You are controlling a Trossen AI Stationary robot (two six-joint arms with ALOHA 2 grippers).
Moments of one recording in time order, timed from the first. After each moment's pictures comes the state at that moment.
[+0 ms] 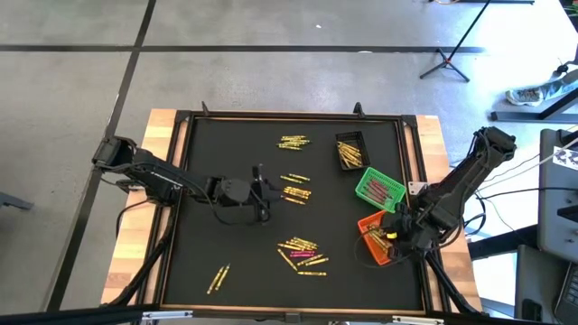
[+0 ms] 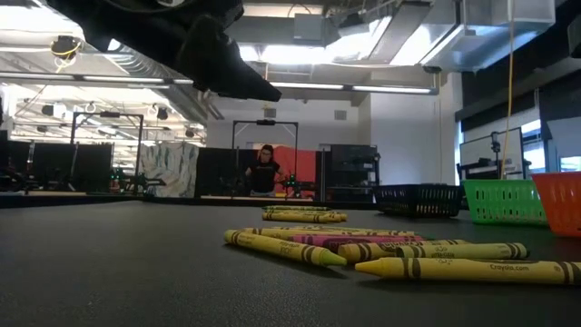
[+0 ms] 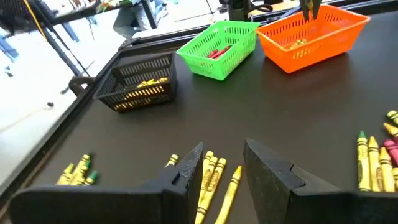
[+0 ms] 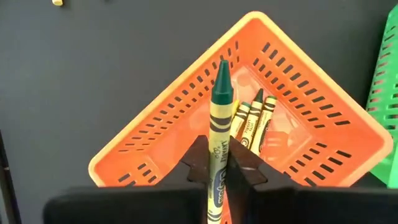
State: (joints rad) left arm -0.17 1.46 0.67 0.40 -0.40 0.08; right arm 0.90 1.07 0.66 -0.84 0.28 1.18
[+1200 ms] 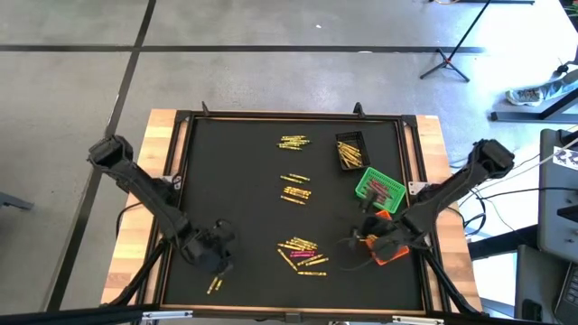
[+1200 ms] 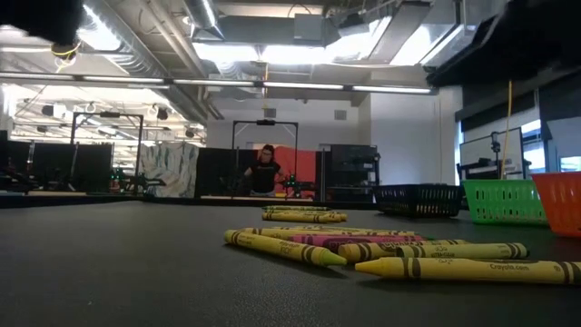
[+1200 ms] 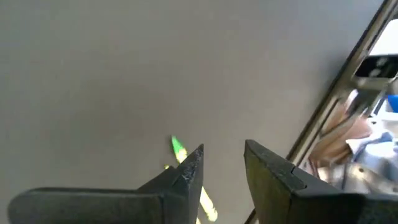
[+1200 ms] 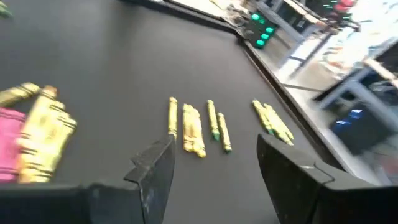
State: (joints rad) left arm -0.75 1.42 0.82 -0.43 -0.17 -1.50; right arm 0.69 1.32 0.66 -0.14 1.04 0.30
